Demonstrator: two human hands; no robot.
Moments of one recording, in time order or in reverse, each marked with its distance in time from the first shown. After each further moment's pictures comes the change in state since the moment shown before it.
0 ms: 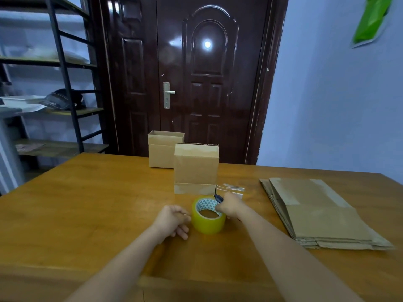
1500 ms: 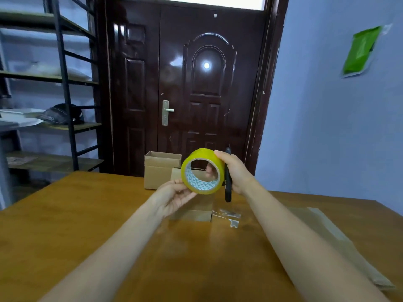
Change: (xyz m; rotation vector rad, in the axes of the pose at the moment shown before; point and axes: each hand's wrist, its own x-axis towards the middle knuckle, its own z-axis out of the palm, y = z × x) left_hand 0.024 0.122 -0.037 -1.022 -0.133 0.054; right_hand -0.021 -0.082 -0.129 1.075 -0.027 -0.571
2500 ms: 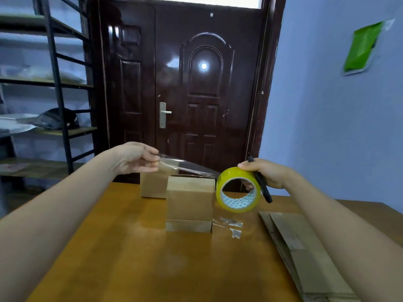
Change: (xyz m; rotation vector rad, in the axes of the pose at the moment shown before) left_hand 0.021 0.136 -0.008 0.686 0.165 0.072; right_hand 0.018 -0.023 -0.102 -0.484 -0.192 0.280
